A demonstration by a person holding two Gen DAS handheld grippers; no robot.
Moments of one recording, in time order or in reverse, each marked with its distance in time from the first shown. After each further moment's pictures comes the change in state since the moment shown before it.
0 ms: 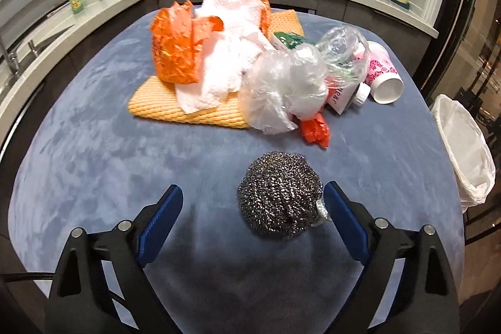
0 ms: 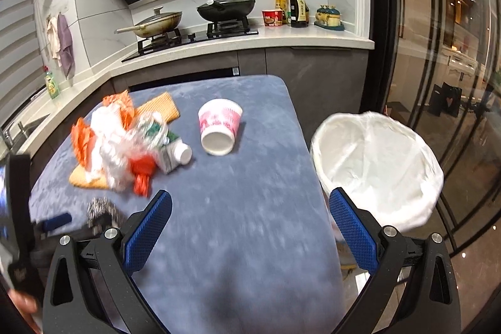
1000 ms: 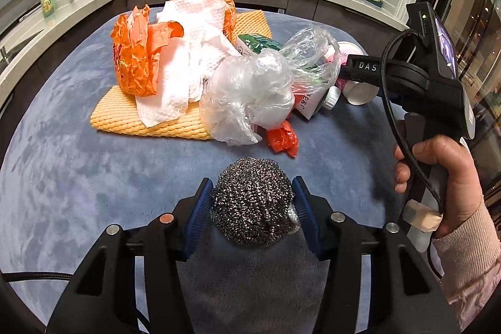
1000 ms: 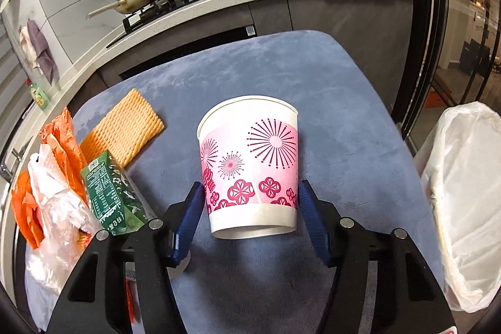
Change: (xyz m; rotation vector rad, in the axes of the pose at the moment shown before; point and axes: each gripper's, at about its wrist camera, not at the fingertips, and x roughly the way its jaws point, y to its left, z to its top) left arm 0.006 -0.005 0.014 0.038 0.001 -0.142; right arm 0.197 0.036 0.049 0.102 0.209 0.114
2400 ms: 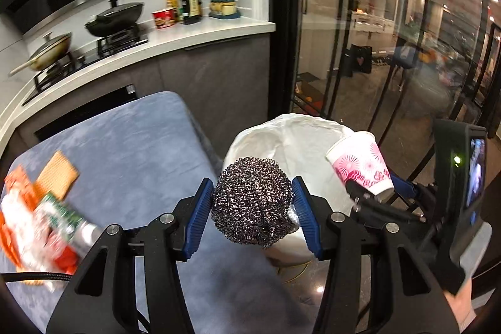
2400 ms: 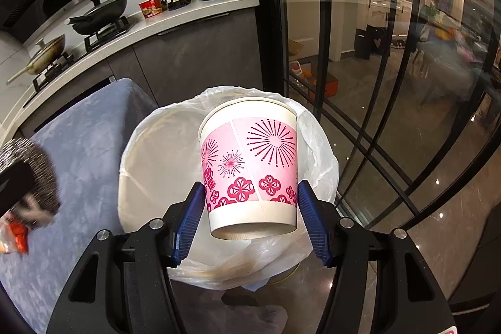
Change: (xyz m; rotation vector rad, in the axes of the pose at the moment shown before) left arm 0.000 -0.289 0.049 0.479 -0.158 -0.257; right arm -0.146 -0.249 -0.056 0.225 -0.118 -0.363
